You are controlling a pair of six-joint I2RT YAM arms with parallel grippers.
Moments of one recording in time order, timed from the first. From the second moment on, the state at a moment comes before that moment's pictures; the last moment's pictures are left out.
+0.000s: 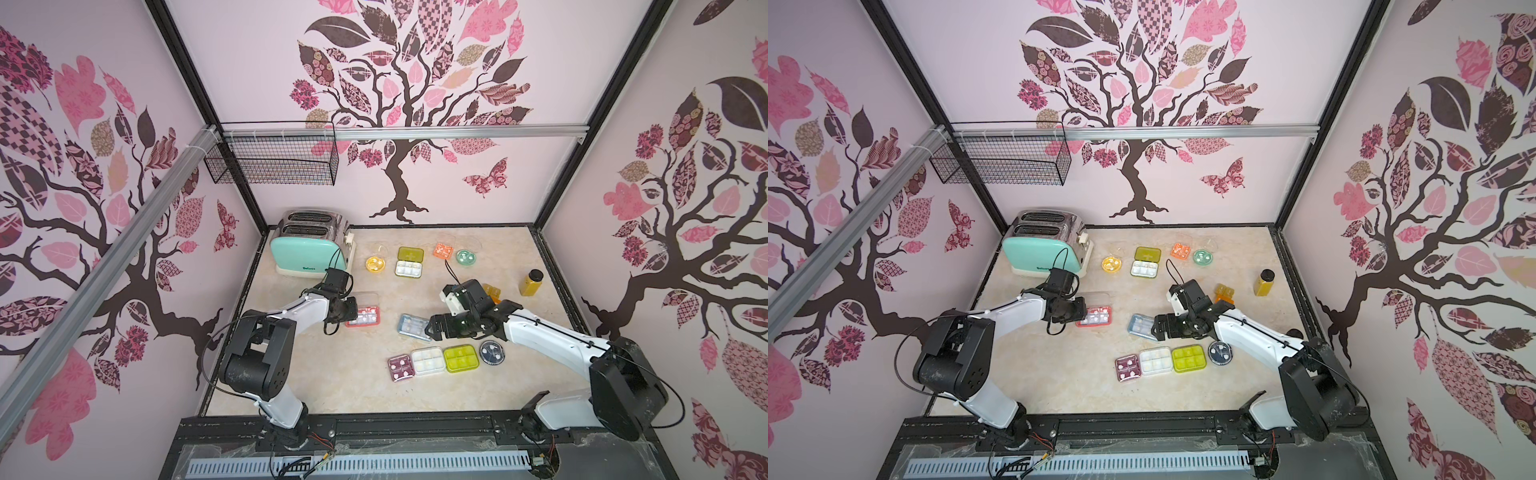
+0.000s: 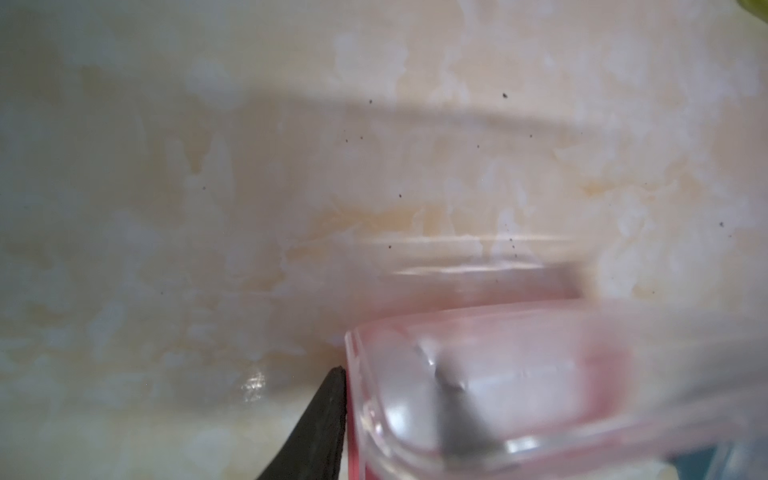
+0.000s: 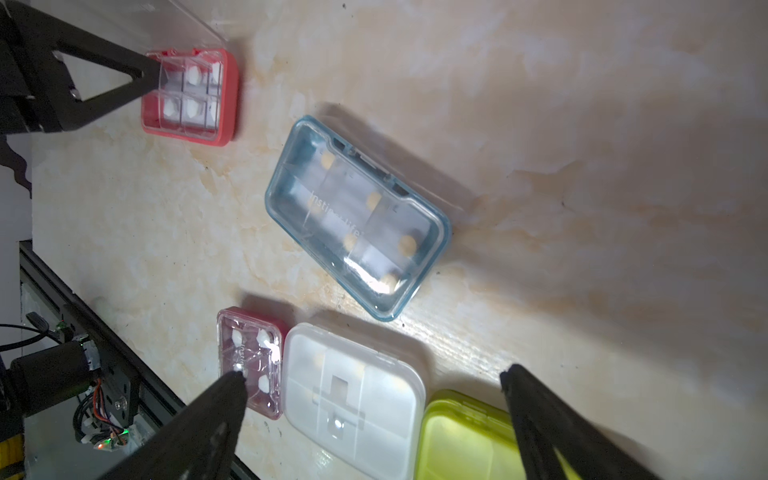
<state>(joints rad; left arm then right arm) -0.29 1.64 0.88 -0.39 0.07 -0.39 0.57 1.39 0.83 -0.45 -0.29 0.44</state>
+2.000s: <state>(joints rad) -0.48 1.41 0.57 -0.22 0.32 -0.65 0.66 1.98 1.50 -0.60 -0.50 0.26</state>
